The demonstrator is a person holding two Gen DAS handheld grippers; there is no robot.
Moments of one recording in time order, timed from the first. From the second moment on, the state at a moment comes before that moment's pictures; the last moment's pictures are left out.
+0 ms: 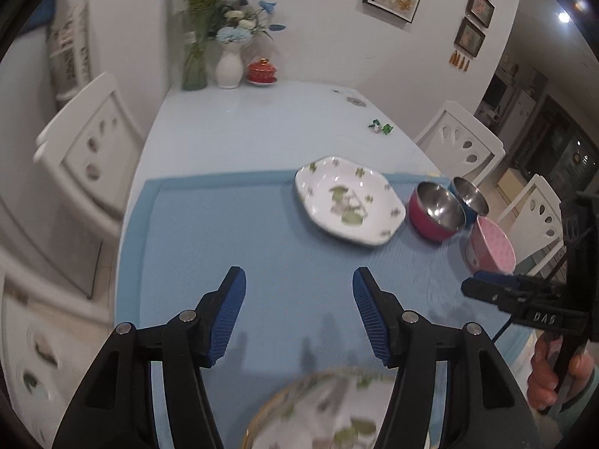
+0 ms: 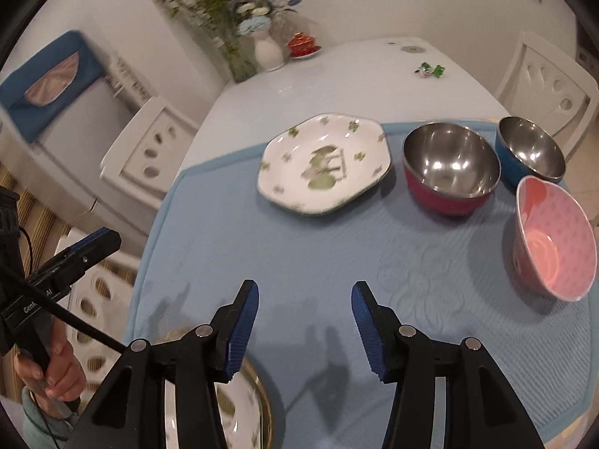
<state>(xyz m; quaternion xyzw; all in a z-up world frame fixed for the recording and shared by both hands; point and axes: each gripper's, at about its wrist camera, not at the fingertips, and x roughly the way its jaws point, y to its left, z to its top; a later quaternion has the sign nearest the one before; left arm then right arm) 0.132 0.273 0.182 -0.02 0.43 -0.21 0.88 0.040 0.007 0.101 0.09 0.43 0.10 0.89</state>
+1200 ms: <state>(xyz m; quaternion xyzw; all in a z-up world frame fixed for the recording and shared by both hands) 0.304 0.180 0.047 -0.03 0.56 -0.23 0.79 0.198 -0.018 0.018 0.19 0.43 0.00 0.88</state>
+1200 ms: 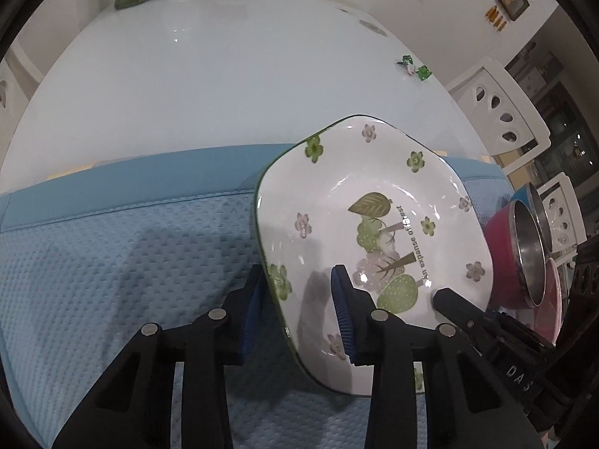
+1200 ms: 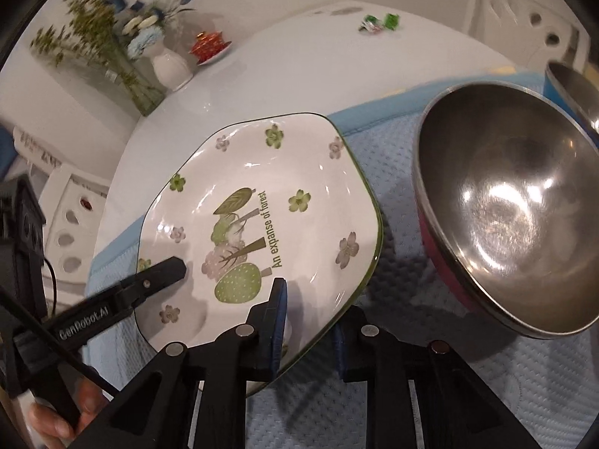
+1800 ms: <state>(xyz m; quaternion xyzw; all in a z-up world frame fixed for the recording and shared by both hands) 0.291 0.246 0.054 -0.03 0.56 -0.20 0.80 0.178 0.010 0.013 0.19 0.47 0.10 0.86</state>
